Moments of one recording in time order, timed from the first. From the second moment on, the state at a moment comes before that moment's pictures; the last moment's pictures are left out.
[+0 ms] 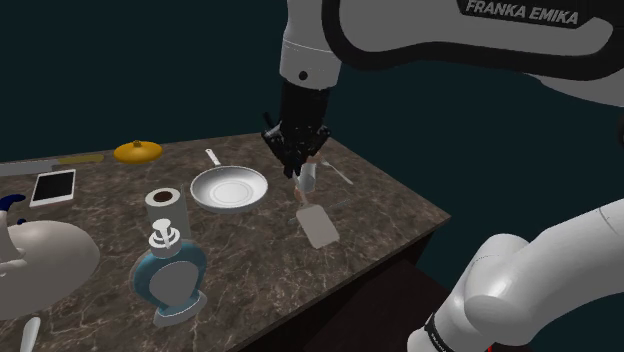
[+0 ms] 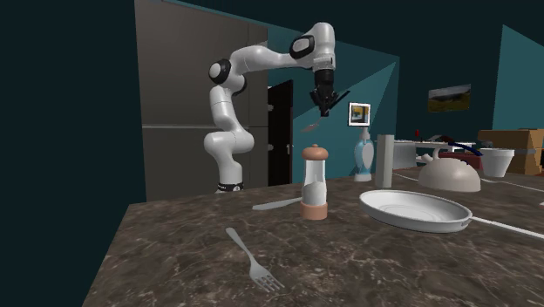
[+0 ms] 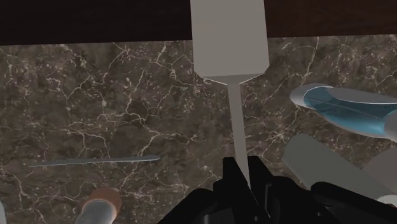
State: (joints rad) arm 0.06 -0.41 0.40 -1.98 0.12 1.65 0.61
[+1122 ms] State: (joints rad) arm 0.07 -0.43 0.42 -2.23 0.14 1.88 0.60
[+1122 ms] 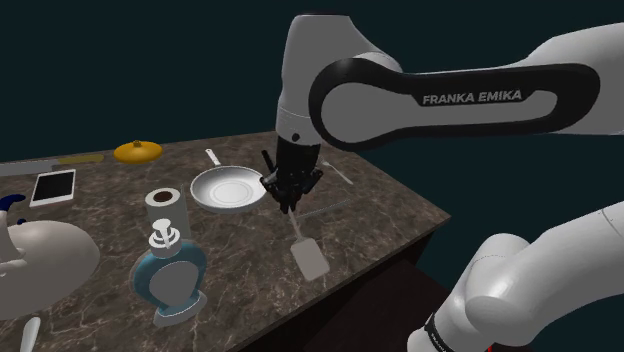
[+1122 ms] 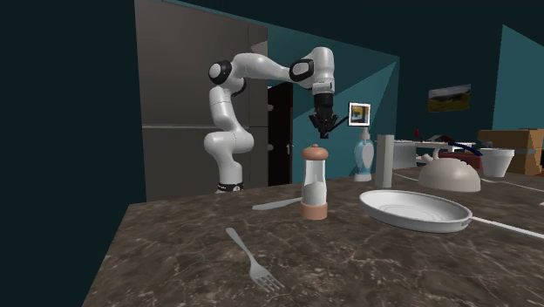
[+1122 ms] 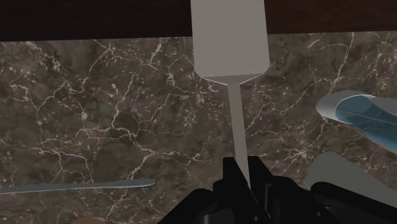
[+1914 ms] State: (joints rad) arm 0.08 -0.41 0.44 -2.37 0.15 2.04 0.61
